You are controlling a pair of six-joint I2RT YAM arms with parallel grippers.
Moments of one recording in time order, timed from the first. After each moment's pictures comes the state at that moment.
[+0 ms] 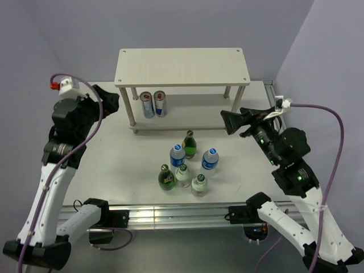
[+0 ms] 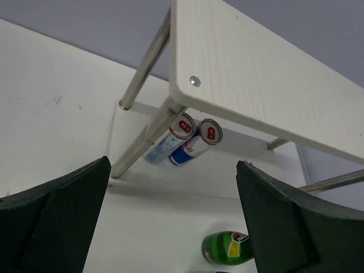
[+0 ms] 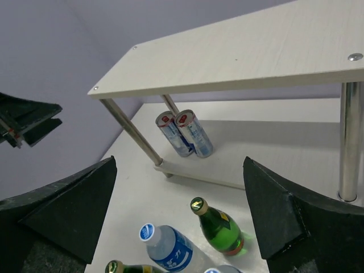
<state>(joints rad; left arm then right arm) -0.19 0.98 1.18 -0.36 -0.06 -0.56 0.43 0.67 1.00 -0.24 0.00 0.46</state>
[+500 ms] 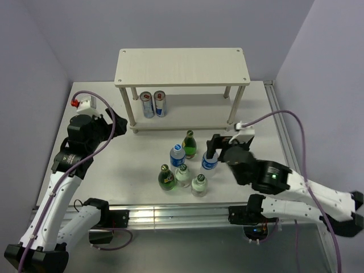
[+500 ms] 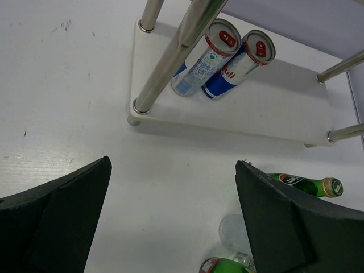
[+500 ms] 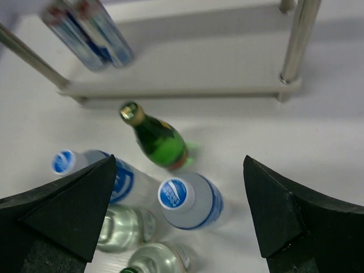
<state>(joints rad) -0.23 0.82 0.92 -0.44 -0.05 -0.47 1.06 0.69 0.88 -0.56 0.81 0.56</state>
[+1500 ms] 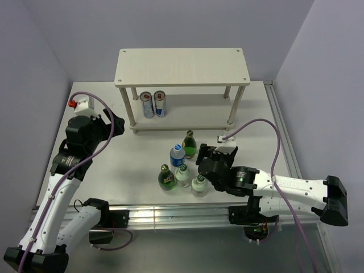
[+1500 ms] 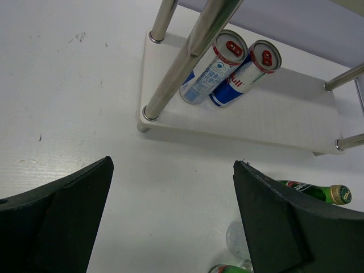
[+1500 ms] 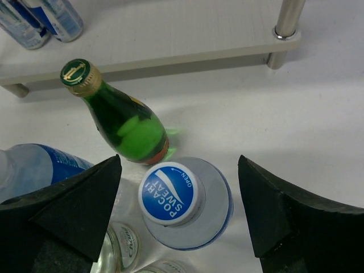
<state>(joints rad) -0.23 0.80 0.92 -0.45 -0.10 -0.44 1.21 0.94 0.66 -0.43 1.08 0.83</state>
